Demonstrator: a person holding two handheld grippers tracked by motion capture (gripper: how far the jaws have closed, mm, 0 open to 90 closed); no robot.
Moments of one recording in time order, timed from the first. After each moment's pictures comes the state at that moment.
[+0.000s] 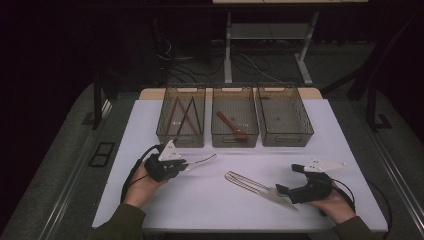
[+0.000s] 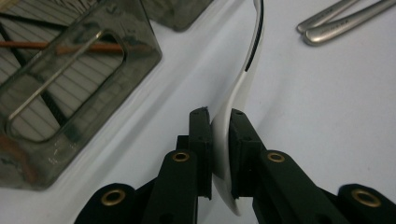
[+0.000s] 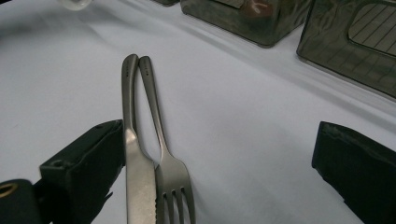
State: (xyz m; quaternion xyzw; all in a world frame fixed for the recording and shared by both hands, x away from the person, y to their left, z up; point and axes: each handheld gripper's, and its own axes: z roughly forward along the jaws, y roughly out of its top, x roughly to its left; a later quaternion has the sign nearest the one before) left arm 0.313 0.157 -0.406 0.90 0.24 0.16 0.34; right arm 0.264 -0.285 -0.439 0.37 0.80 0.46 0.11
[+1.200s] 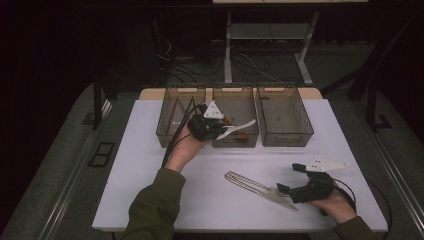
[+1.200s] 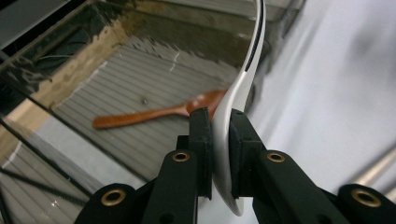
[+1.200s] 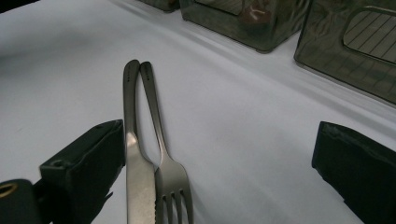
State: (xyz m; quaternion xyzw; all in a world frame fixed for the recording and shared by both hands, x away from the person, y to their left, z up) left arm 0.404 0.048 -0.352 0.89 0.20 0.17 0.38; right arm 0.263 -0.288 -0.438 0.37 0.80 0.46 0.11
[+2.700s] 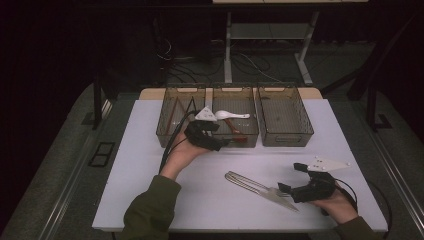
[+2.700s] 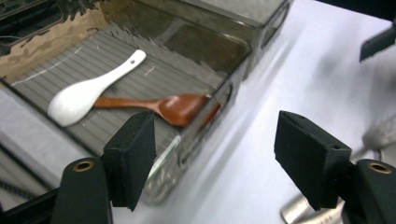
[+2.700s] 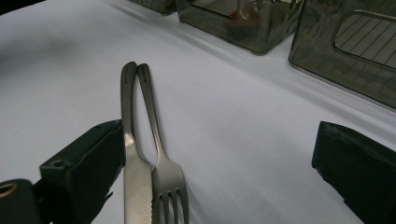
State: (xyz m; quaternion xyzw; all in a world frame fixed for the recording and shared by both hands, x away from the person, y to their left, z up) left arm 0.384 0.067 -0.373 0.86 0.25 0.10 0.43; right arm 0.263 -0.291 -0.436 0.37 0.80 0.47 0.12
